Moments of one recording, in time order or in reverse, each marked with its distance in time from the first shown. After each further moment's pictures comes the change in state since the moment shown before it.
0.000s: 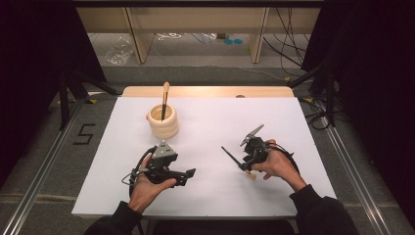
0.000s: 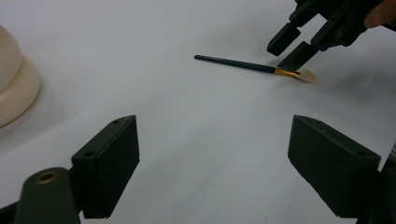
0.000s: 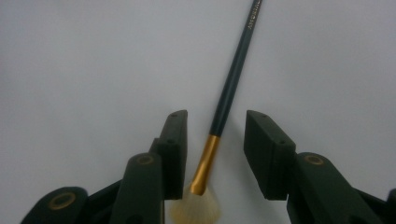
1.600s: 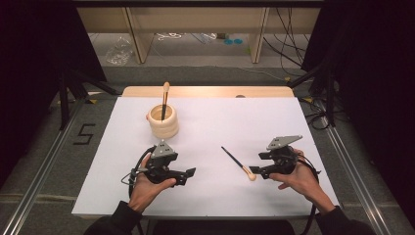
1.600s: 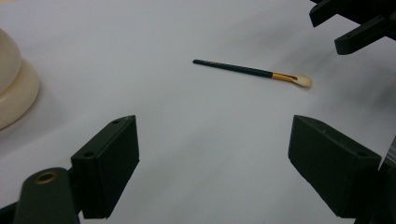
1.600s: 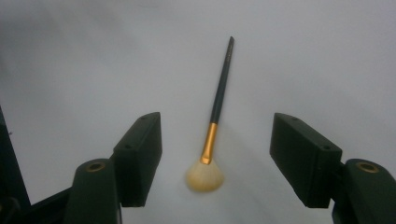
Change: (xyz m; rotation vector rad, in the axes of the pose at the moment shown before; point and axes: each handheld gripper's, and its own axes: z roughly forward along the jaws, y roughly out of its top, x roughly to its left) left arm 0.000 0.001 -0.001 -0.017 -0.013 -0.014; right arm 0.012 -0.058 -0.048 -0.347 -0.044 0.077
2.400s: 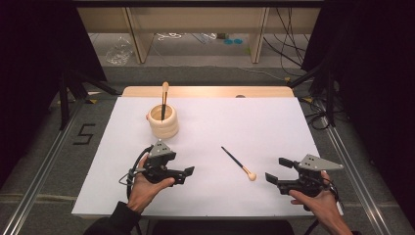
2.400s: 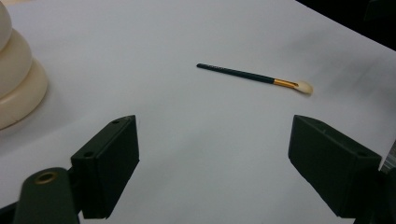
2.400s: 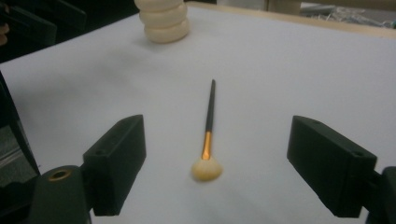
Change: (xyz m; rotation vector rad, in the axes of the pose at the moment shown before) left arm 0.001 0.000 -0.004 -0.033 0.008 -0.041; right arm 0.014 -0.064 -0.044 -0.359 -0.044 0.105
